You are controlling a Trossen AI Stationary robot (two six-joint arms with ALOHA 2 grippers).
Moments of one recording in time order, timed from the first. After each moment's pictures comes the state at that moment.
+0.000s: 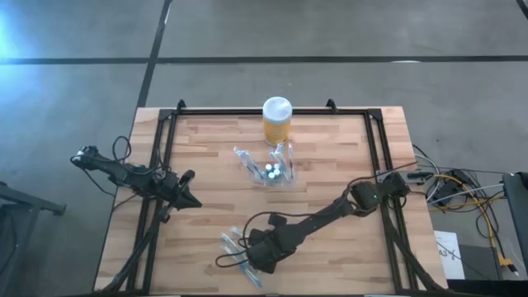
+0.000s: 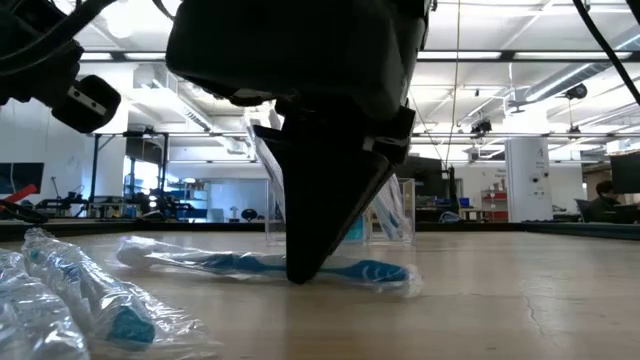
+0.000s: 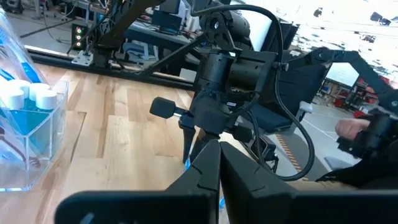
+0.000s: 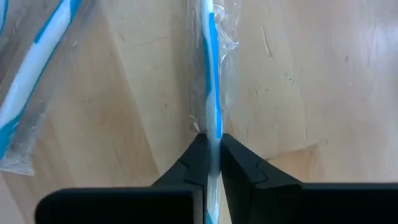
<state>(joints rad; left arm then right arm) -0.40 0.08 0.03 -0.02 -0.04 -0.32 0.45 2.45 2.02 -0.97 0.22 0.75</state>
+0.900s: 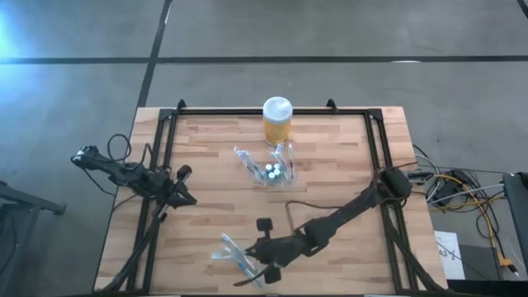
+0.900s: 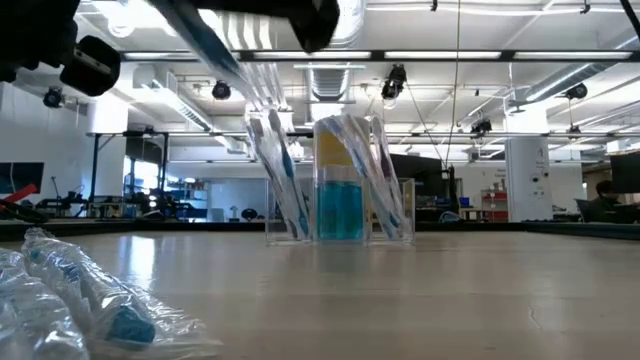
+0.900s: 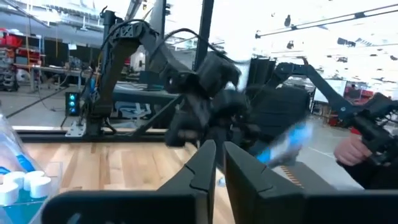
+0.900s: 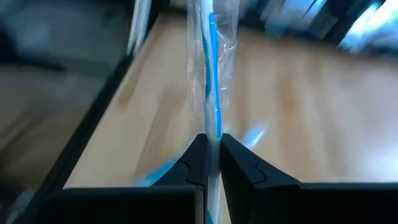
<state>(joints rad) -0.40 0.08 0.03 0.20 -0.01 -0.15 0.51 2.08 1.45 0.12 0.37 0.12</state>
